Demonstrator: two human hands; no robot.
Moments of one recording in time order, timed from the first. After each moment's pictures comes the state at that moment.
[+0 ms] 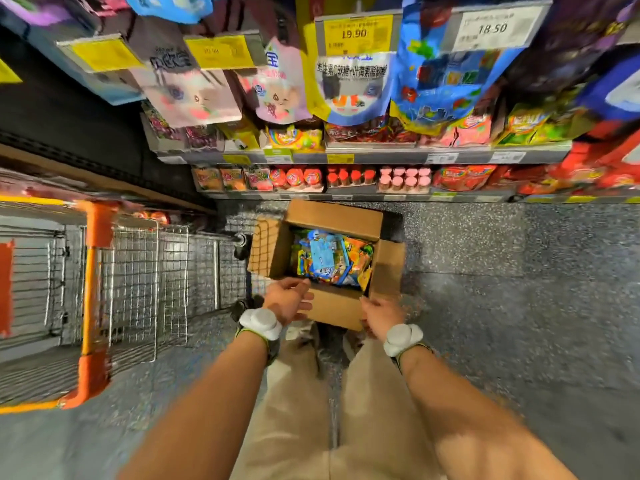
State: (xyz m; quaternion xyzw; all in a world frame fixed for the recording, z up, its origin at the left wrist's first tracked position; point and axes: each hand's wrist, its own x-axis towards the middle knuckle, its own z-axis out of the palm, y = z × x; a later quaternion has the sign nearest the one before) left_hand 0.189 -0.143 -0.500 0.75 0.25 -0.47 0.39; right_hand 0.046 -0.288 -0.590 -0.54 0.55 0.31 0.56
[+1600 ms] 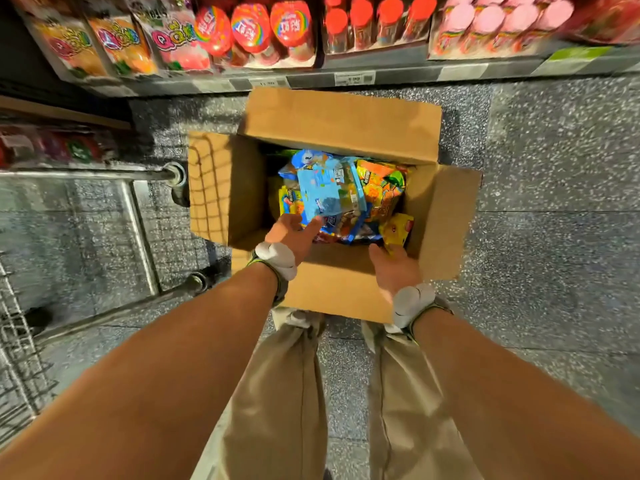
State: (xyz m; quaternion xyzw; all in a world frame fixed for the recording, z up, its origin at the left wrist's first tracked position) left_hand 0.245 -0.126 -0.877 0.84 0.15 -0.47 0.22; right_hand 0.101 -0.259 -0.880 -0.74 0.34 0.47 0.34
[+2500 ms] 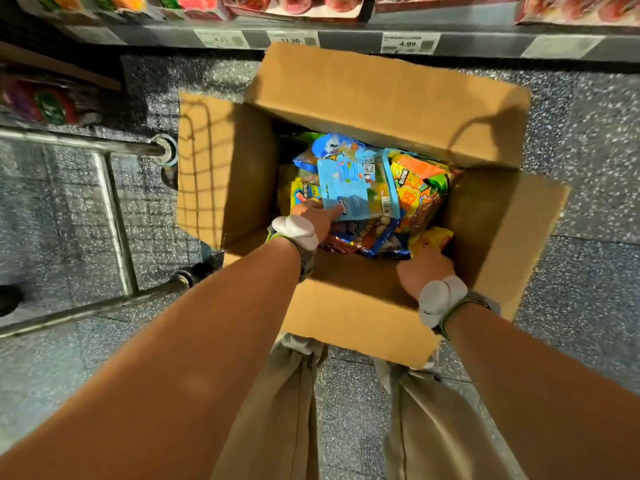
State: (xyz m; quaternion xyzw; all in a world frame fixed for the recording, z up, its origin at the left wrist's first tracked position) left_hand 0.268 -0.127 -1.004 0.76 0.28 -0.49 0.31; right_hand 0.129 -0.263 -0.986 -0.65 0.47 0.49 0.34
